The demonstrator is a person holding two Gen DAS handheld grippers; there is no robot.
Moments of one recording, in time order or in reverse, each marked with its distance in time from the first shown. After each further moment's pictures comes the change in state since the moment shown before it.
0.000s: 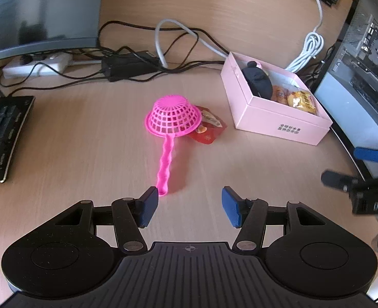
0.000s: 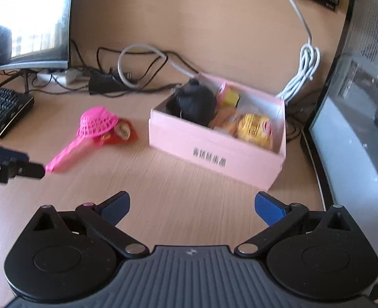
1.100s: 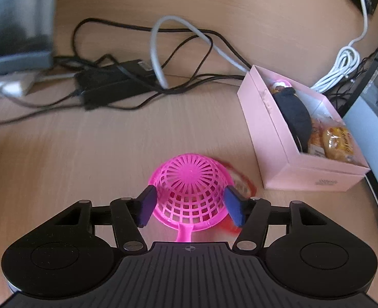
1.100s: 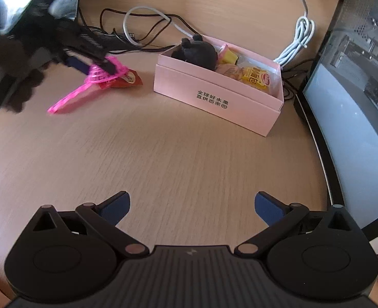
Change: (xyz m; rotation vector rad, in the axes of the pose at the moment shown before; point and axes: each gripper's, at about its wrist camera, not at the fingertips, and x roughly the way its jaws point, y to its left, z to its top) left arm 0.094 0.029 0.069 -0.038 0.034 -0.025; right arm -0.006 0.015 -0.054 -0.033 0.095 -0.051
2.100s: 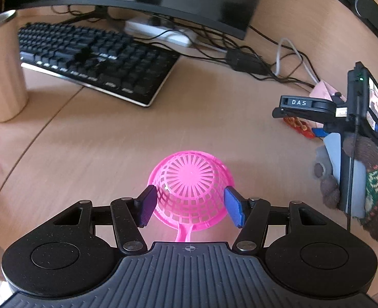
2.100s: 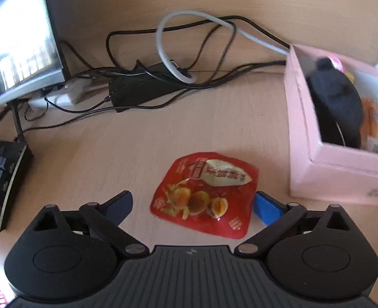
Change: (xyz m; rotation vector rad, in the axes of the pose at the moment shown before) left arm -0.180 0.074 -0.149 -0.306 -0.055 0.237; right arm 0.146 0.114 0.156 0.208 0.002 0.163
